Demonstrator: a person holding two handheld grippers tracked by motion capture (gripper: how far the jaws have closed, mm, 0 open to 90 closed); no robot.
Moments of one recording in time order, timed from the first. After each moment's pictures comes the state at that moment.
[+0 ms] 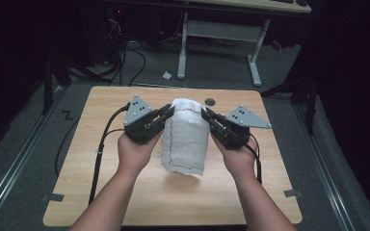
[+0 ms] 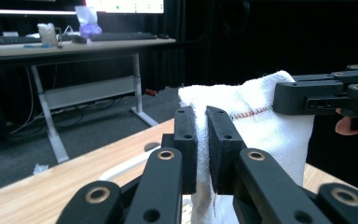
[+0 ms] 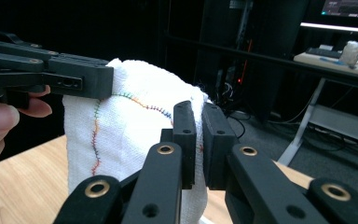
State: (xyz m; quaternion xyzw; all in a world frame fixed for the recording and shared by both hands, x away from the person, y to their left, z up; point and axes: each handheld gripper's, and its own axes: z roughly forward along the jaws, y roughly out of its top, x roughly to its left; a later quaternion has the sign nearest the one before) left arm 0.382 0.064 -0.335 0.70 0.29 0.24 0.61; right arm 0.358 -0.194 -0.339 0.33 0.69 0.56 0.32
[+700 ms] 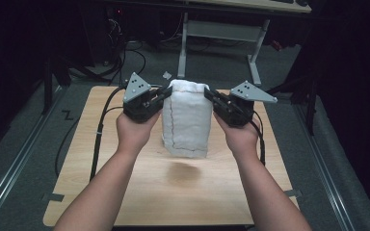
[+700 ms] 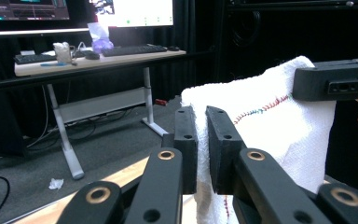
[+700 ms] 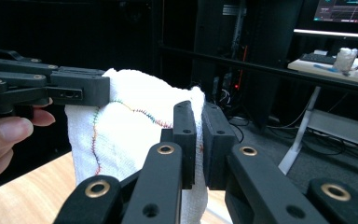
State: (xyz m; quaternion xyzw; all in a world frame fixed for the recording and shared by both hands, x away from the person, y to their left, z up) left arm 0.423 0.066 -0.305 0.69 0.29 0.27 0.60; right arm 0.393 -0.200 -0.301 0.34 0.68 0.57 0.31
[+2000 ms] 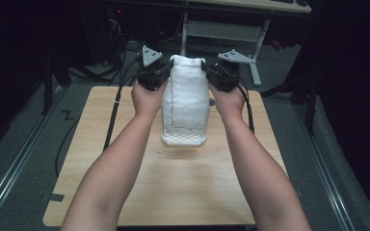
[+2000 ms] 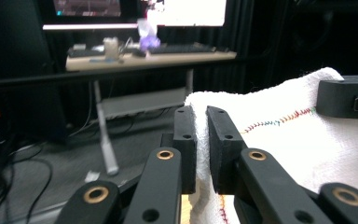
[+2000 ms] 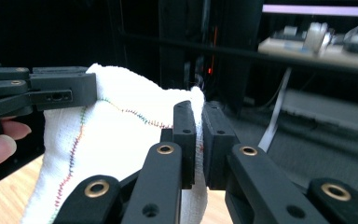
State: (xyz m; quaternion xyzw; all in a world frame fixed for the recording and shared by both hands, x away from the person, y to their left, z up) left arm 0.534 0.037 -0.314 0.67 0.36 0.31 0.57; right arm 0.511 -0.193 -0.301 0.41 0.67 0.53 0.32
